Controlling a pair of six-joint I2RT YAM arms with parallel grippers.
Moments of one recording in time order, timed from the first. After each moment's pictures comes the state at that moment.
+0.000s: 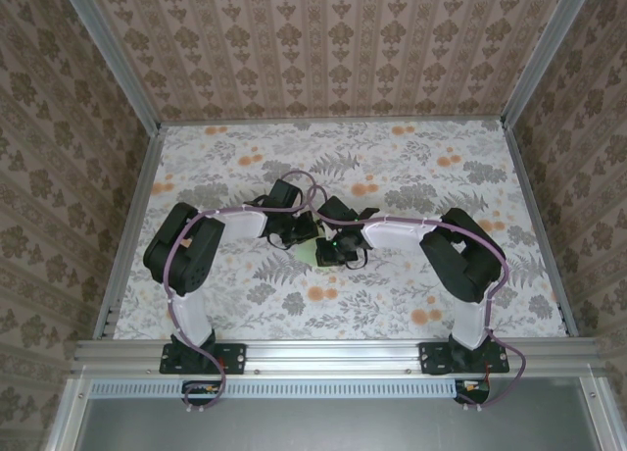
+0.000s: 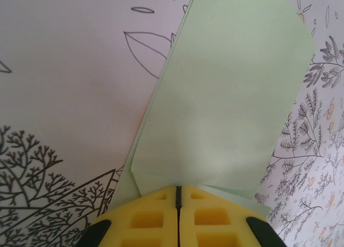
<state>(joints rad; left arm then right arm) -0.60 1.86 0.99 -0.16 0.40 -0.77 0.74 1.89 1.13 -0.43 -0.27 0.61</state>
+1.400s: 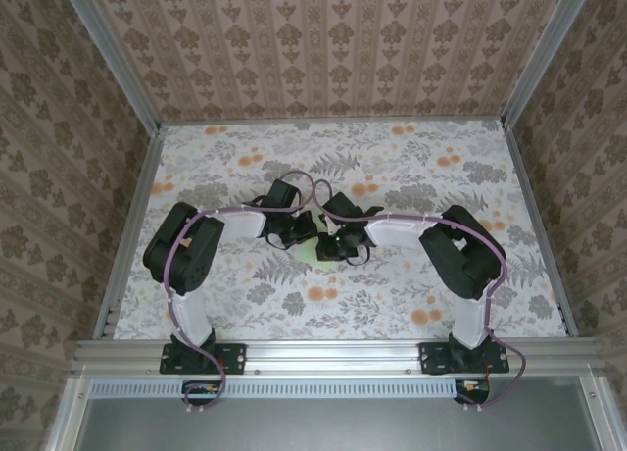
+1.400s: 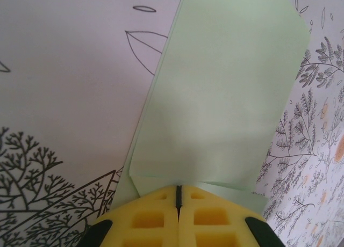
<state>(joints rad) -0.58 1.87 0.98 -0.14 0.43 -0.78 0.70 1.90 1.10 -0.34 -0.32 0.61</state>
